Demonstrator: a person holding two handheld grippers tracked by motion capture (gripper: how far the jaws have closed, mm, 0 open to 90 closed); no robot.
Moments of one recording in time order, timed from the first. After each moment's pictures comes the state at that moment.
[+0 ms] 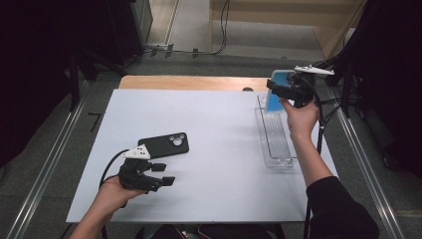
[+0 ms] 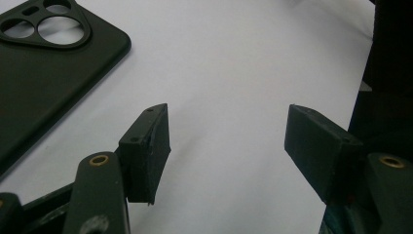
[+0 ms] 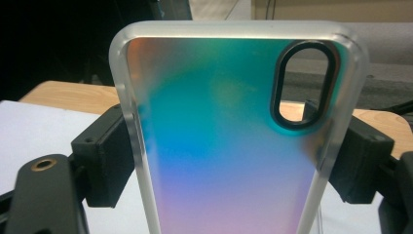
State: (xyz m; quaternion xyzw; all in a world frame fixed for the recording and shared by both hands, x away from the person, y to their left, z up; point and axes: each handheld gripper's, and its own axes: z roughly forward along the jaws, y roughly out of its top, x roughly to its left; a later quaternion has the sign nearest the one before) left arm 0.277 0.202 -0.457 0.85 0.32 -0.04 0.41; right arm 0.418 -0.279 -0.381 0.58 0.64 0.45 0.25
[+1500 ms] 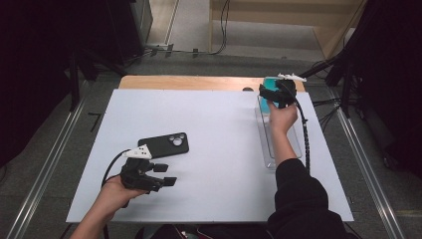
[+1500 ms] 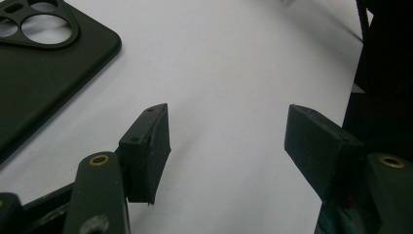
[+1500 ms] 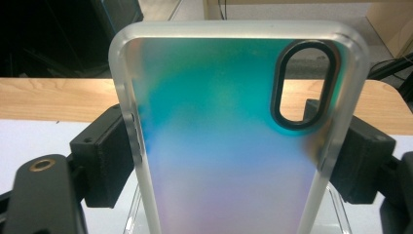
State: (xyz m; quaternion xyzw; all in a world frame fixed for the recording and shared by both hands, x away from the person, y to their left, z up) left arm 0.278 0.199 -0.460 0.85 0.31 -0.05 0.41; right arm 0.476 -0.265 -0.459 0.63 0.60 0.39 0.29
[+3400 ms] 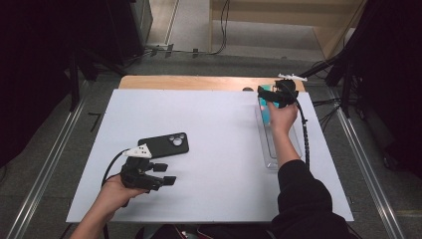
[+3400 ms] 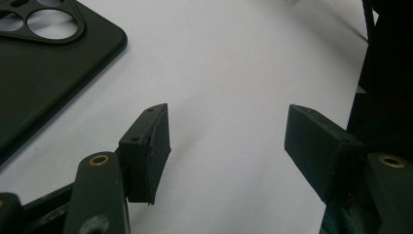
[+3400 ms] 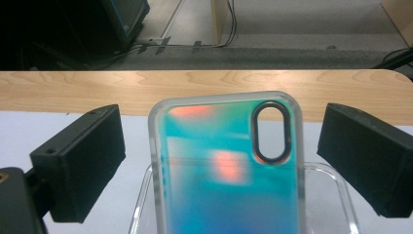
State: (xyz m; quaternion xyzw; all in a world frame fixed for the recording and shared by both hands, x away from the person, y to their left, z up) left arm 0.282 0.200 -0.461 0.85 0.32 -0.05 0.41; right arm 0.474 -0.267 -0.457 0.64 0.61 0.39 0.27
